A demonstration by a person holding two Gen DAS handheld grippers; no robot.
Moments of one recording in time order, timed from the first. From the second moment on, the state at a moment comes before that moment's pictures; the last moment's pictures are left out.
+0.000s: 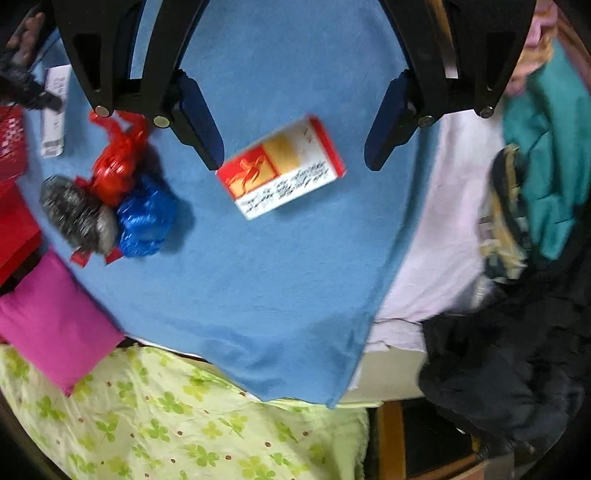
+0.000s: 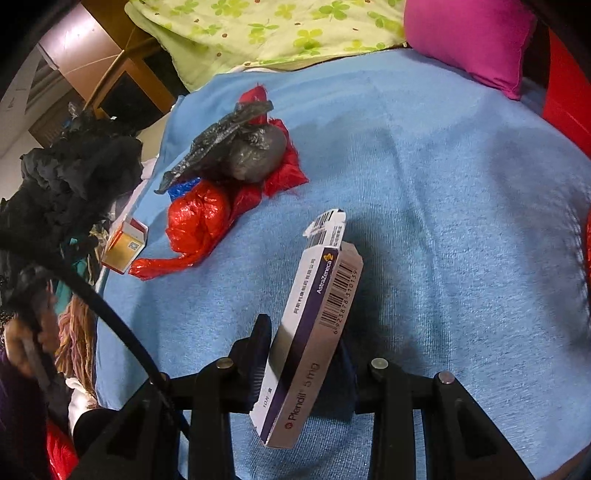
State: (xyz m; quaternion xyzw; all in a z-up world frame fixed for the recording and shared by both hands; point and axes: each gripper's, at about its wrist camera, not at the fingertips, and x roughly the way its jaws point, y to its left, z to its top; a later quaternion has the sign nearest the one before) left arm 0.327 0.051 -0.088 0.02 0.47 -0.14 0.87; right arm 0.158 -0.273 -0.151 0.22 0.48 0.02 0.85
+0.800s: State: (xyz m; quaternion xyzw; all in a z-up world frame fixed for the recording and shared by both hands) left arm 0.309 0.018 -0.122 -0.02 0.52 -0.22 0.83; right arm 0.153 -0.280 -0.154 0.24 0.48 0.03 0.85
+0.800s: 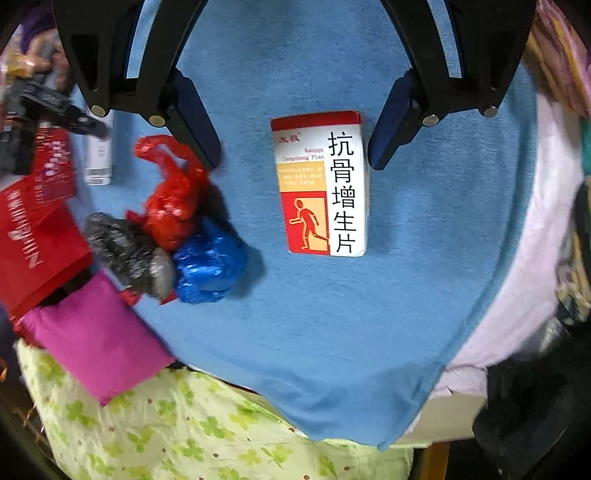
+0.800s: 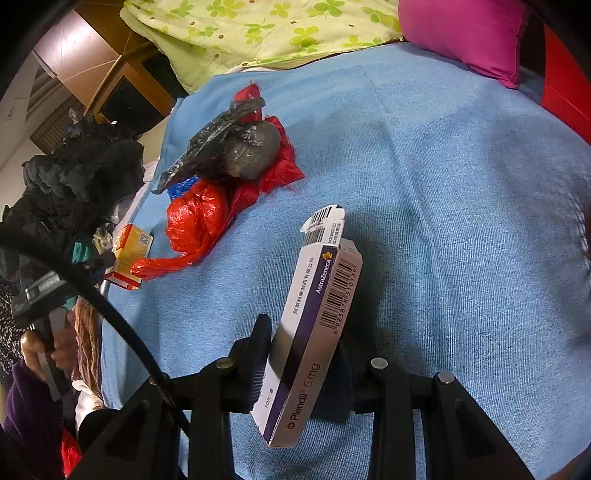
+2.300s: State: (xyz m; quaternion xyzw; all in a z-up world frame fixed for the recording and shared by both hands) left arm 0.113 -0.158 -0.028 0.11 0.35 -0.16 0.92; right arm 0.070 -0.347 -0.078 0.23 0.31 0.02 0.92
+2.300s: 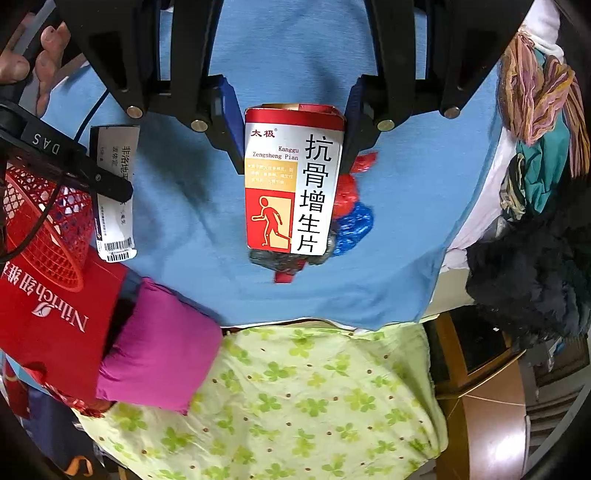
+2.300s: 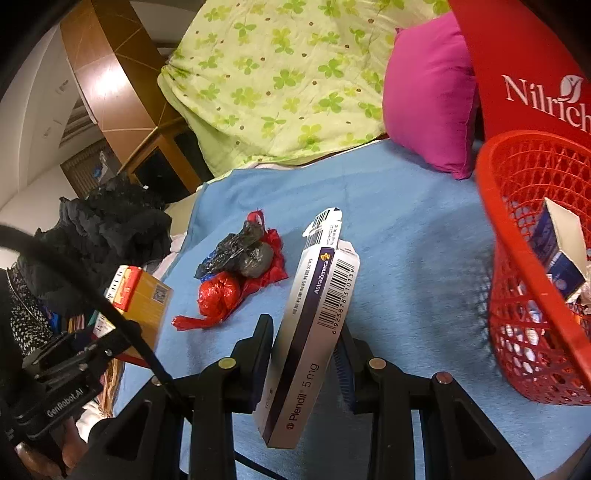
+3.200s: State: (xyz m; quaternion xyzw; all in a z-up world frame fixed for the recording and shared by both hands) left arm 0.081 -0.203 -0.003 0.15 0.31 -0.18 0.92; right arm 0.028 -0.369 -0.055 0.22 0.25 -0.01 0.94
